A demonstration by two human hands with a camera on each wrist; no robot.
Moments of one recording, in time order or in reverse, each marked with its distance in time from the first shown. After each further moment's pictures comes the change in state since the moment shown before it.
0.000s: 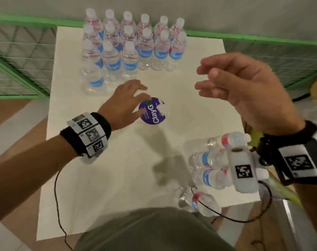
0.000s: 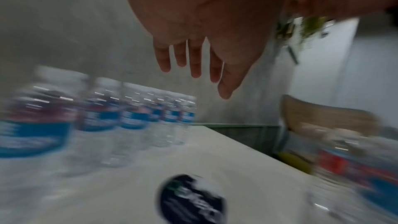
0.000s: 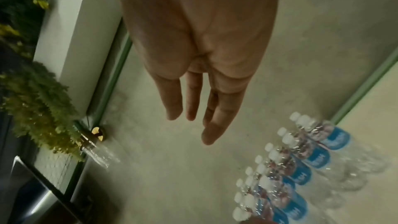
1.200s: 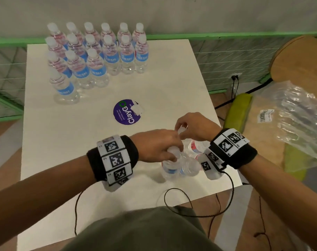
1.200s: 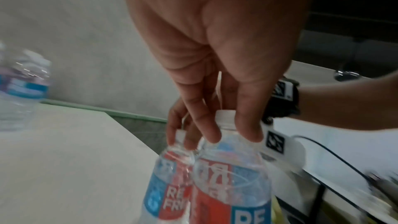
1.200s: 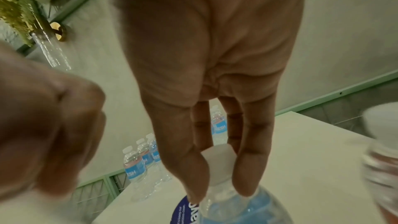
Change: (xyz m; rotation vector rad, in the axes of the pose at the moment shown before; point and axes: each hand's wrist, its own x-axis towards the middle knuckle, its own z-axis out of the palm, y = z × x) left_hand 0.031 0.192 0.014 -0.318 -0.641 0.252; right_hand -0.037 0.124 -0.070 -1.101 -0.204 0.356
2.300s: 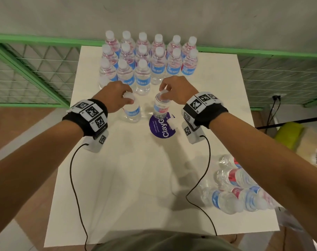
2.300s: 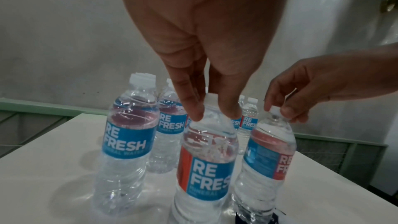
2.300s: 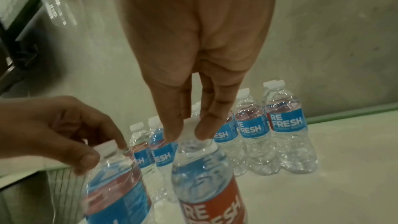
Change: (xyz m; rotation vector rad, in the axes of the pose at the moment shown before) left_hand -0.107 -0.210 -0.095 -0.011 0.572 -0.782; right_hand 0.187 -0.142 -0.040 0.131 0.125 -0.270
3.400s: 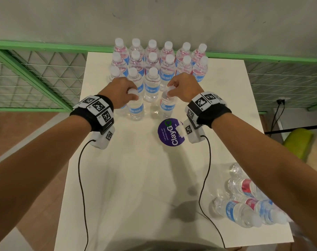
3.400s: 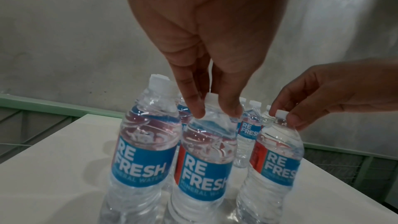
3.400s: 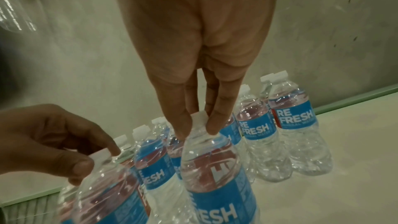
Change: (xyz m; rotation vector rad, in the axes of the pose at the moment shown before) left_hand 0.034 -0.029 -0.022 -0.017 0.018 0.045; right_hand 0.048 -0.007 0.003 0.018 0.130 0.083
